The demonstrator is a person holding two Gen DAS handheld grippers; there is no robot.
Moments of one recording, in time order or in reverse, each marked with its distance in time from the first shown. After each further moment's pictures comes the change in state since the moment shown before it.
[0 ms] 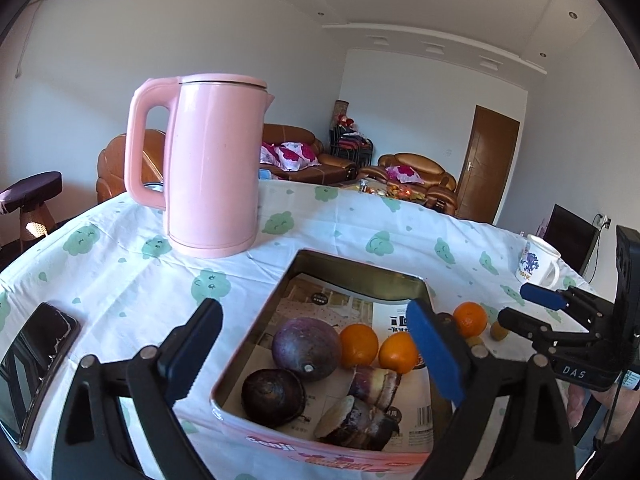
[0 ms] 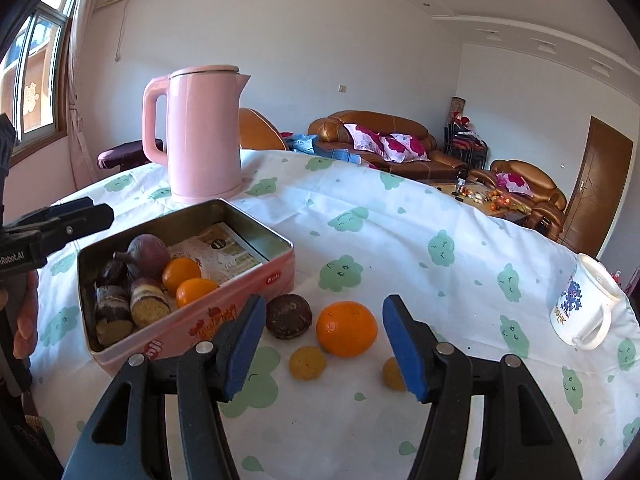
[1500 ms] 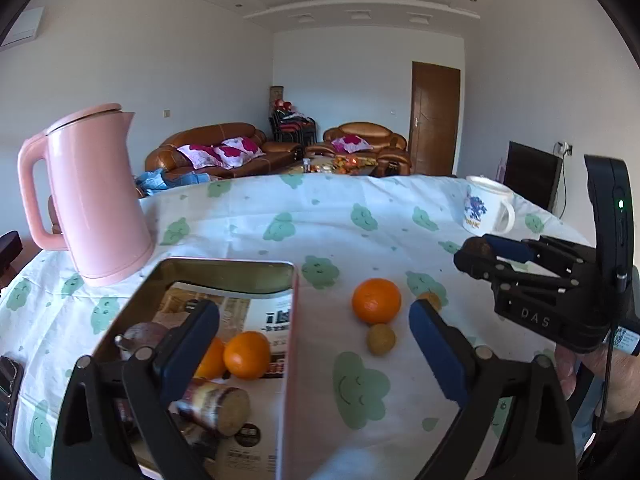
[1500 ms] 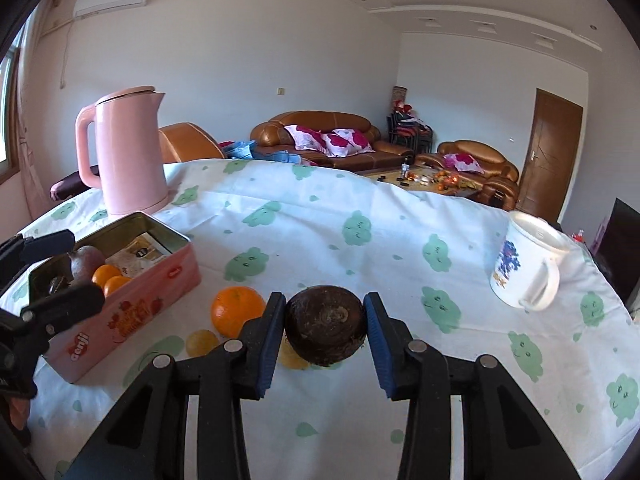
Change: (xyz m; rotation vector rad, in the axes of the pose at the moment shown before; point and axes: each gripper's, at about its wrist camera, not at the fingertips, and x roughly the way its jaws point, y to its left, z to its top) left arm 0.030 -0.126 -0.012 0.253 0.084 -0.130; right arm -0.018 -0.070 -0.023 0.167 -0.014 -0.173
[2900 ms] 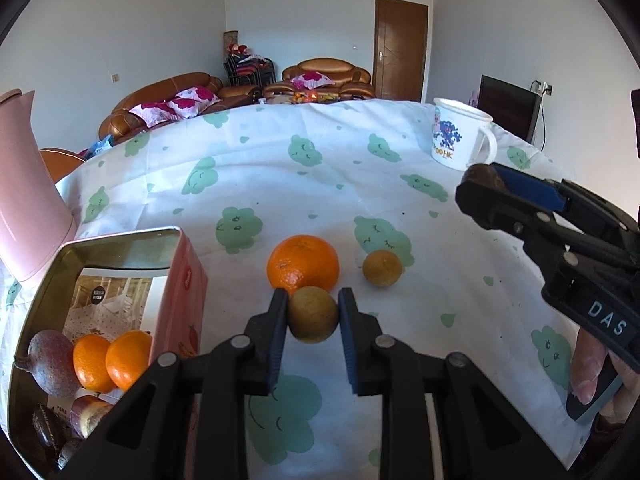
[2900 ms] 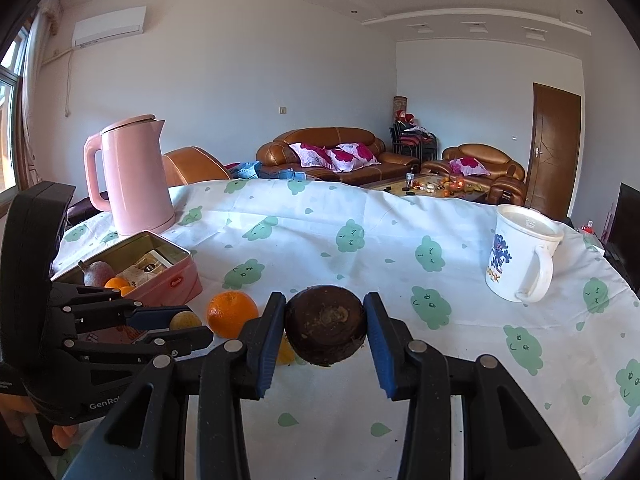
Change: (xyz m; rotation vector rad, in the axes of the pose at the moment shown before) left arm 0.061 -0.046 0.002 0.085 0.220 -0.097; right arm -0.016 -0.026 -0.011 0.049 -0.076 0.069
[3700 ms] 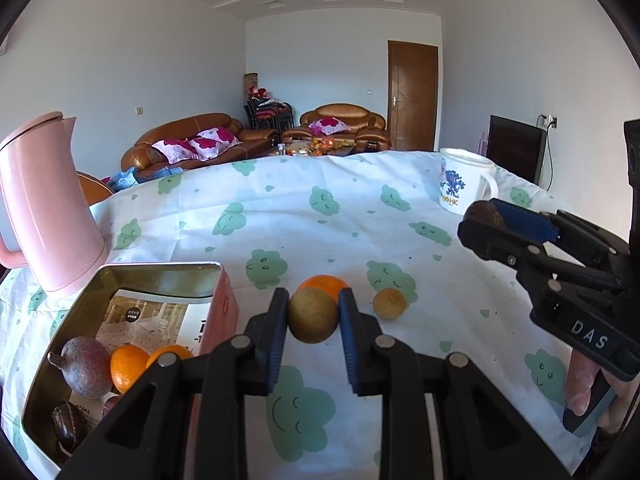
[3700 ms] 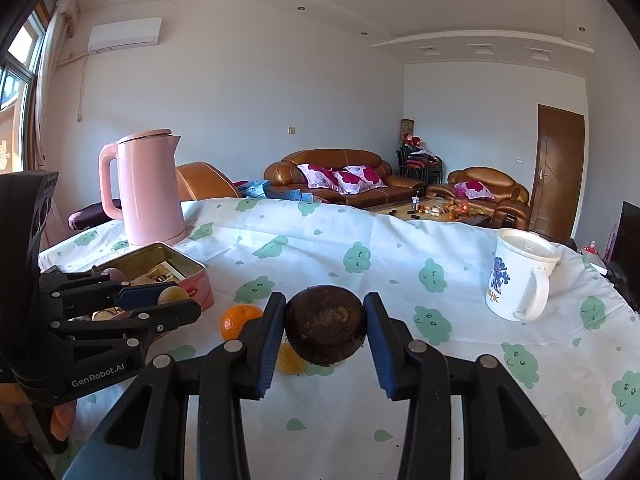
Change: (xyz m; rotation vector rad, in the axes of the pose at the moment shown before) left arm -0.032 0.003 -0.004 -0.024 -0.181 0.055; right arm -0.015 0.007 -0.001 -0.034 -0.083 0.016
